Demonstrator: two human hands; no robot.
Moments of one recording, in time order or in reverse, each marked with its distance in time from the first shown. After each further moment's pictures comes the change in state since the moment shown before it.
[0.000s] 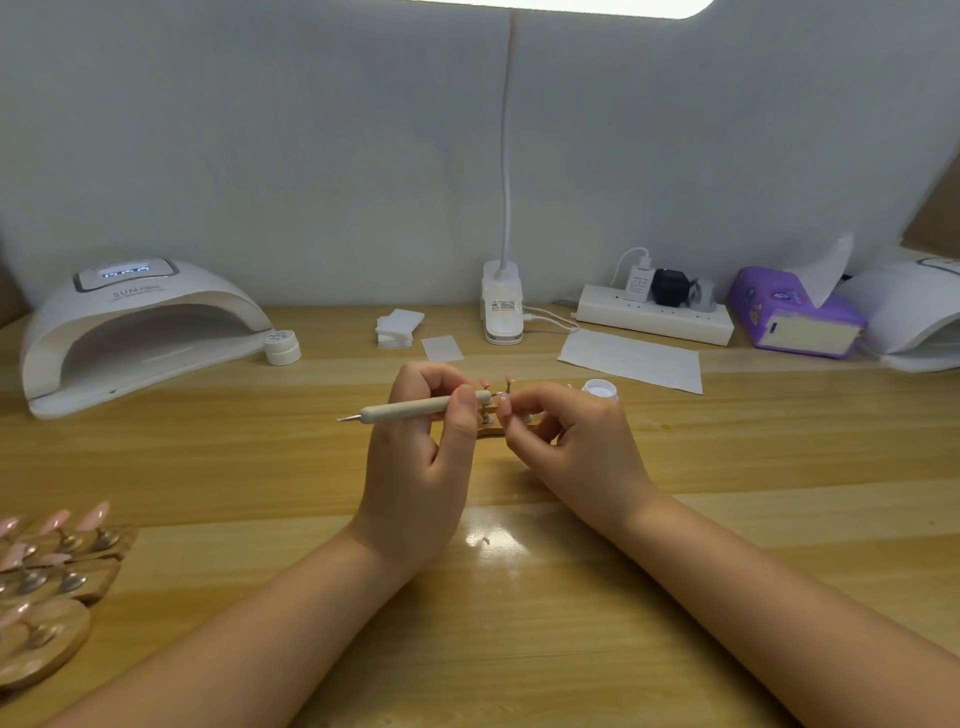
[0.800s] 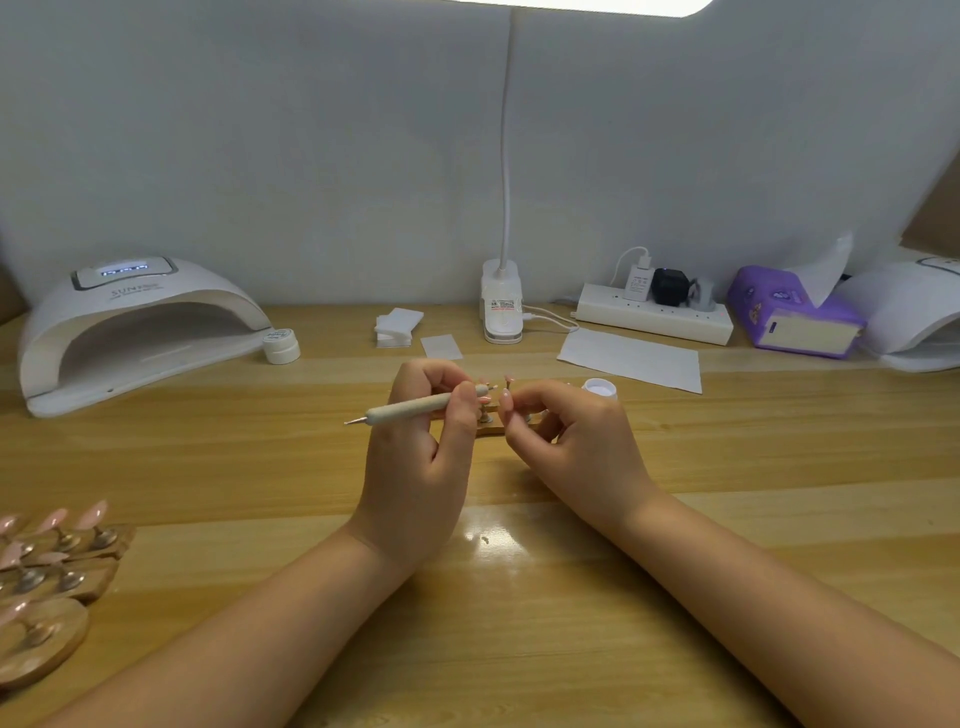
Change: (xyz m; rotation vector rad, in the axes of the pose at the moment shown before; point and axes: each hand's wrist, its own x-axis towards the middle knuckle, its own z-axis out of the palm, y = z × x) left_hand 0.000 -0.002 0.000 0.045 0.002 0.019; right_hand 0.000 0.000 0.000 0.004 0.022 -0.015
